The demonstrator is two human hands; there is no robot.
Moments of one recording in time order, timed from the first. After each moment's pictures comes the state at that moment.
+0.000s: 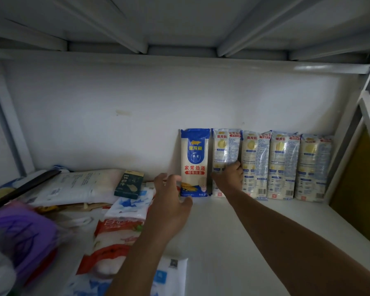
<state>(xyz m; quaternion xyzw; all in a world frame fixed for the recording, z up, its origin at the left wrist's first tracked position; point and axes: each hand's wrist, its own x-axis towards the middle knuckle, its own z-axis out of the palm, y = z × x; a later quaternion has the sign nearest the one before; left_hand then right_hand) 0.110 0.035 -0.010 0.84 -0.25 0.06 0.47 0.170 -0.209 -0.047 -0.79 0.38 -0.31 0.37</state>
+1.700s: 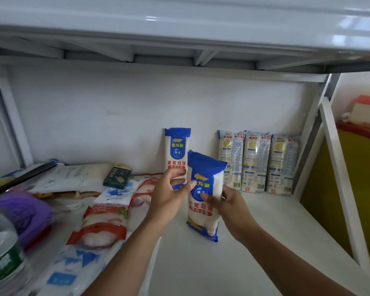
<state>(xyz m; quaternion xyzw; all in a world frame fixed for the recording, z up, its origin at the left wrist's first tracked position) 0.054 -0.003 -0.004 0.70 -0.26 -0.02 0.67 -0.040 -0.155 -0.016 -0.72 0.13 -0.22 0.65</state>
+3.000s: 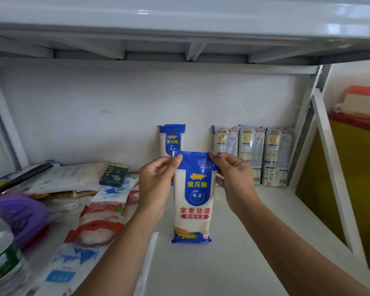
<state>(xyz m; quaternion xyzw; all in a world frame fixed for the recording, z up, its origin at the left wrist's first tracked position) 0.034 0.003 0.031 0.58 -0.19 -0.03 0.79 -0.043 -0.146 0.046 -0.59 0.15 -0.32 0.73</state>
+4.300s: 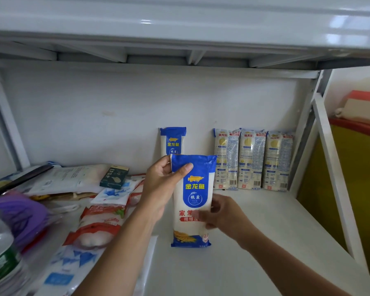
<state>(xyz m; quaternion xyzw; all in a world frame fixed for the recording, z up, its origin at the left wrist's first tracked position) 0.040 0.000 0.033 0.58 -0.24 -0.11 0.77 -0.062 -0.151 -0.019 -0.81 0.14 -0.10 0.57</state>
